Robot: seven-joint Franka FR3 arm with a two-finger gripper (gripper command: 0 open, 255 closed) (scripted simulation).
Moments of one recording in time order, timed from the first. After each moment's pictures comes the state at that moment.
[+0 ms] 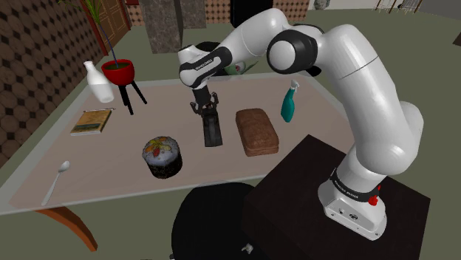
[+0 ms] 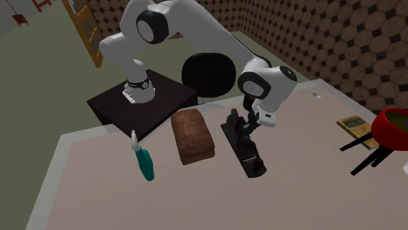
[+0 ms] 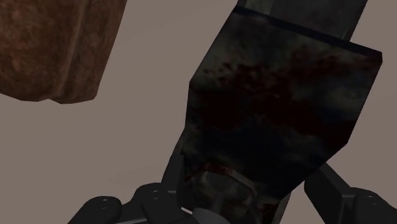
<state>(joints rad) 0.05 0.85 0.10 -1.30 -0.18 1.93 0.47</state>
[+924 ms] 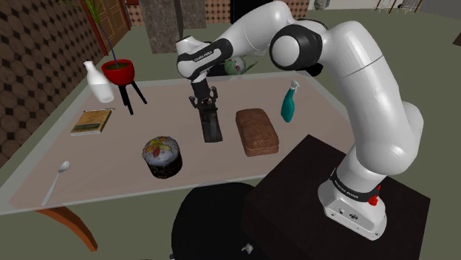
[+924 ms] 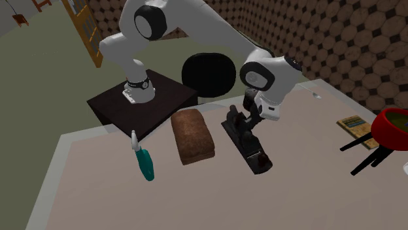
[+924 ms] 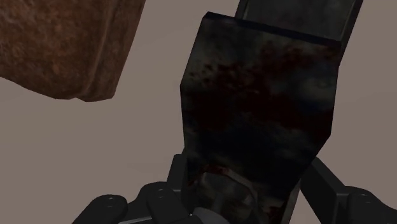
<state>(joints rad) 0.05 0.81 0.10 -1.28 -0.17 1.86 0.47</state>
